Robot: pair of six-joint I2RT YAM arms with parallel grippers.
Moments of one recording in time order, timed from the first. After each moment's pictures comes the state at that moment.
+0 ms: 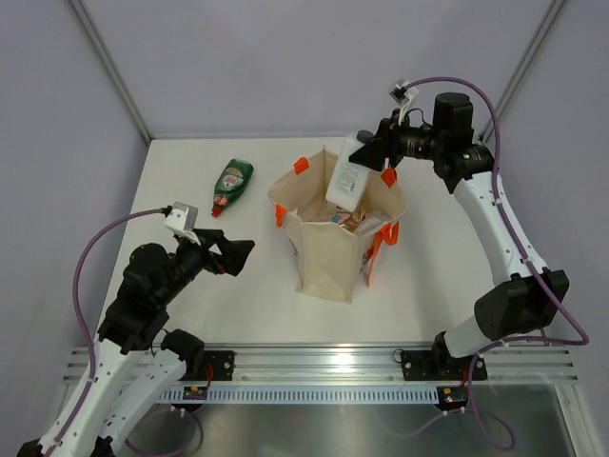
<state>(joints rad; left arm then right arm) -0.45 0.47 0.73 -0.41 0.13 -0.34 0.21 1.52 1.63 -0.42 -0.88 0.11</state>
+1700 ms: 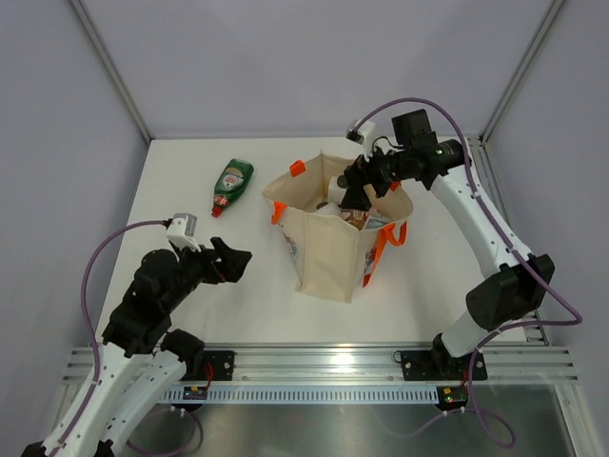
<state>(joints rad) -0.45 0.41 0.66 -0.54 0.06 -0.50 0.36 1.63 1.69 -0.93 -0.64 -0.37</state>
